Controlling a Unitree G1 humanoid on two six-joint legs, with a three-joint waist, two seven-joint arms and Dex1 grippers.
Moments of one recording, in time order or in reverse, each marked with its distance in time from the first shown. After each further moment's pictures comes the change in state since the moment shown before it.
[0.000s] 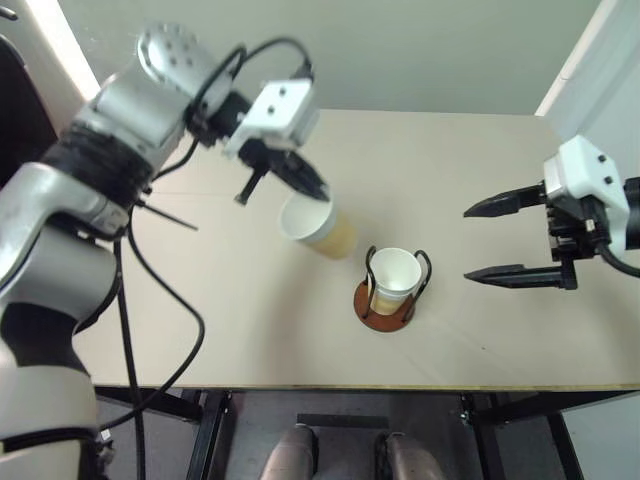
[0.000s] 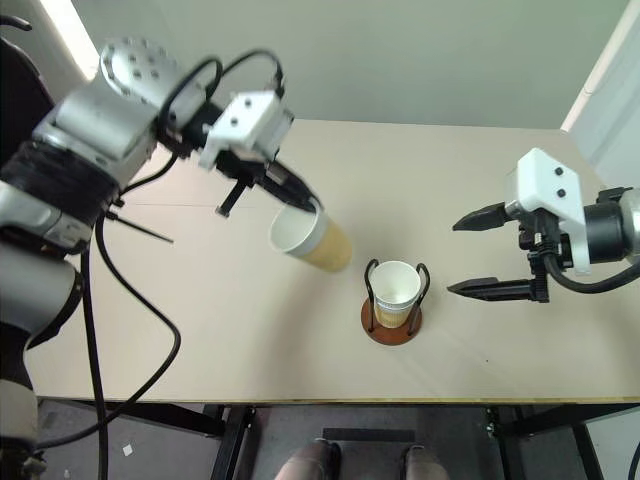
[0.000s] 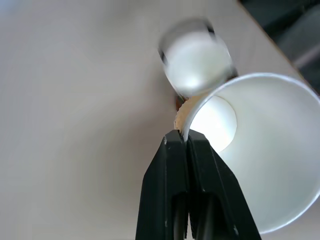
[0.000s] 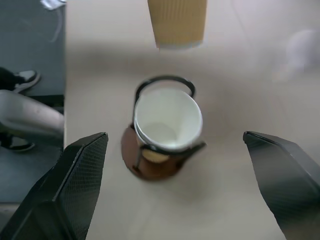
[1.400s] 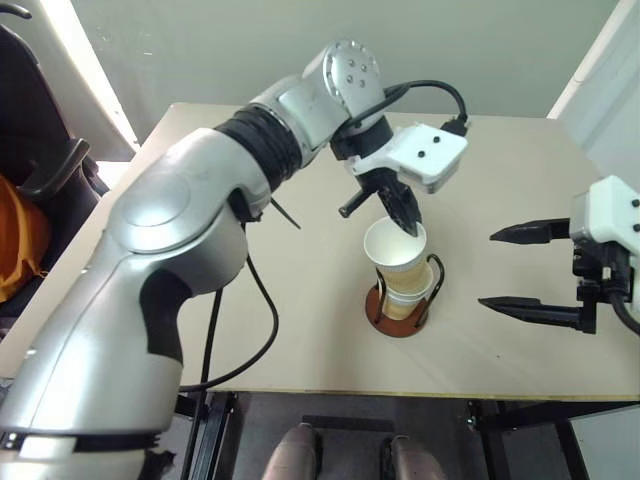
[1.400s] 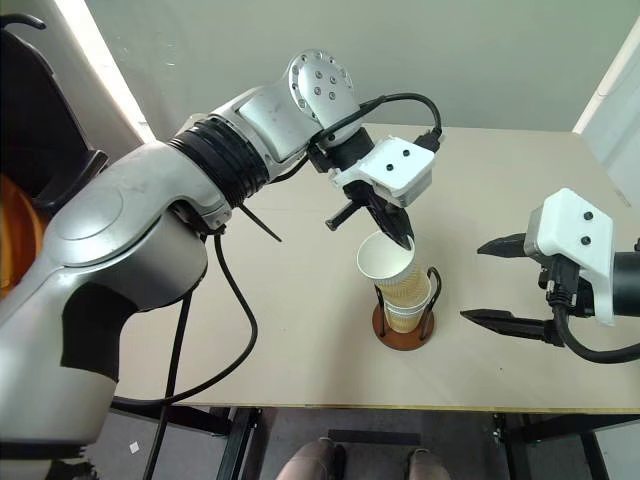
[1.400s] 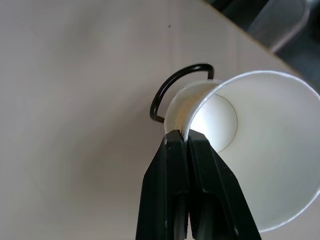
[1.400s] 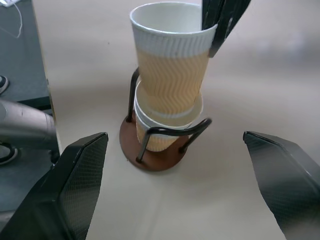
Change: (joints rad) left arm -0.135 -0.453 -0.297 0.319 0.035 -0.219 -0.001; right arm 0.370 -0.030 -0.360 -0.299 0.155 0.173 -0.219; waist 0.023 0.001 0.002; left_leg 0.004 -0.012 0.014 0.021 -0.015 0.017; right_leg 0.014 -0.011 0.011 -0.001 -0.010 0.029
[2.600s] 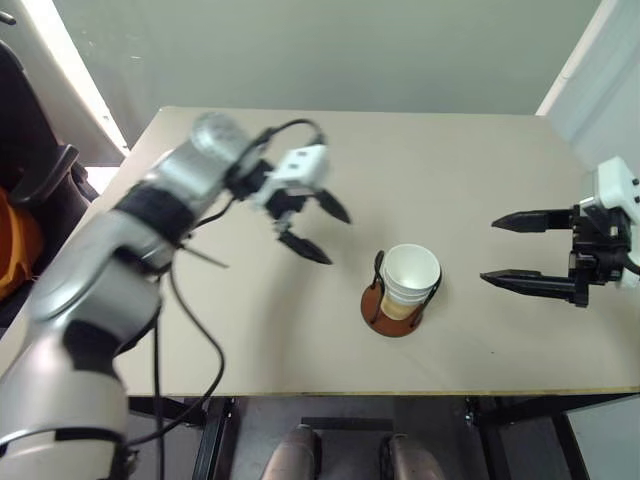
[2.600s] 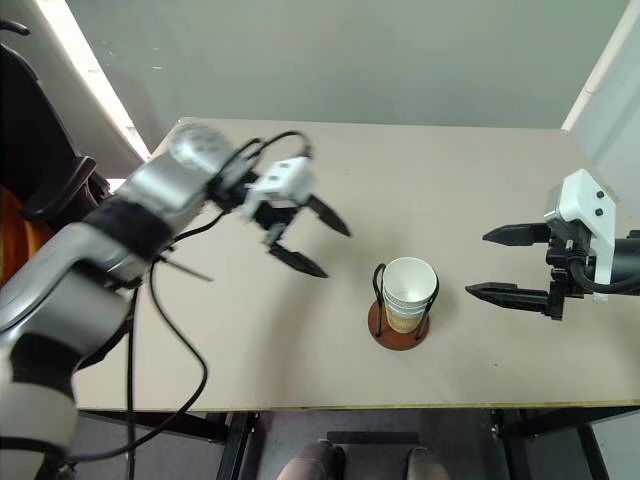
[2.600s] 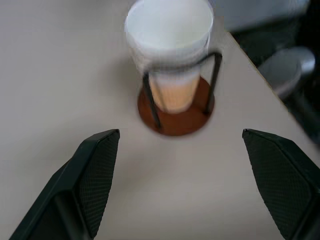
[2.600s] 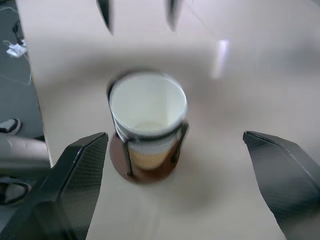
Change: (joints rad) left arm 0.610 0.570 0.528 -0.452 0.019 0.387 0.008; right arm 0.005 0.047 0.151 0.317 -0.027 -0.155 0.052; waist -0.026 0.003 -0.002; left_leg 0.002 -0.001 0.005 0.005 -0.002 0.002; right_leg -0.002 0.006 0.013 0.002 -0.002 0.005
